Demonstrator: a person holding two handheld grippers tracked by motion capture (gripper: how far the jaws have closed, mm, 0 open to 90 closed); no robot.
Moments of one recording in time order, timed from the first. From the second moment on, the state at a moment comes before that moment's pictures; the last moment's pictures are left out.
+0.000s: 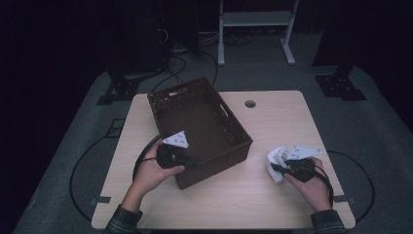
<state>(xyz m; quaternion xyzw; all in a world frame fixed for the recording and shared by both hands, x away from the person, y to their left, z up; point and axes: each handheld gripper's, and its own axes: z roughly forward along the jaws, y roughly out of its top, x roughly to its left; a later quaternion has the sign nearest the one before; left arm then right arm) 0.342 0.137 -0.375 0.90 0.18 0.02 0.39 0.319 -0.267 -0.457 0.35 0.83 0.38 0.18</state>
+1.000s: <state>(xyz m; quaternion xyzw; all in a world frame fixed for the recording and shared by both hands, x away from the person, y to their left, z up) 0.353 0.080 -0.395 0.88 0.19 0.03 0.44 0.320 -0.268 -0.459 0.35 0.84 0.38 0.18</state>
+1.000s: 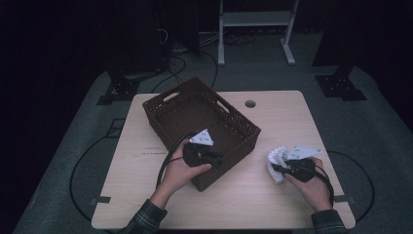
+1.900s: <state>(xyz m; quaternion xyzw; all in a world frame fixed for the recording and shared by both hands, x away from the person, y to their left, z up) 0.350 0.085 -0.406 0.86 0.19 0.02 0.47 0.317 -0.265 -0.450 0.34 0.83 0.40 0.18</state>
